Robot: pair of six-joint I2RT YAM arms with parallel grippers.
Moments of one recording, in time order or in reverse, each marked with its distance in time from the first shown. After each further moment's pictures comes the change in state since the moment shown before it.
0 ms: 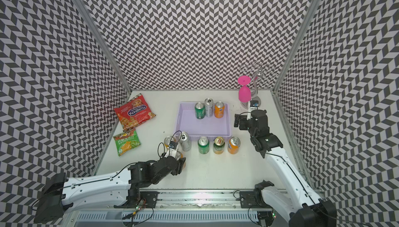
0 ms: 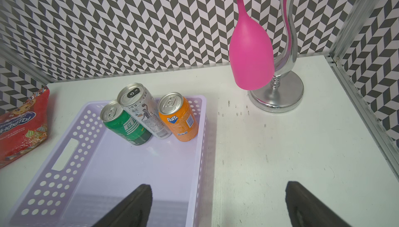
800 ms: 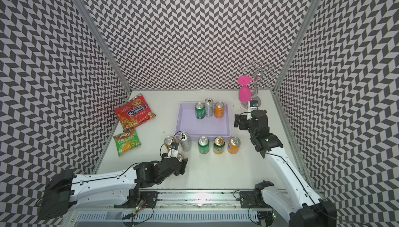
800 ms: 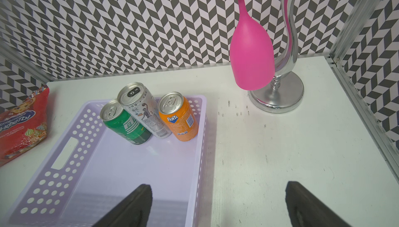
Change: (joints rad) left arm 0.000 0.077 -0.022 0.065 -0.016 -0.041; right arm 0.000 0.000 0.000 0.000 -0.002 -0.007
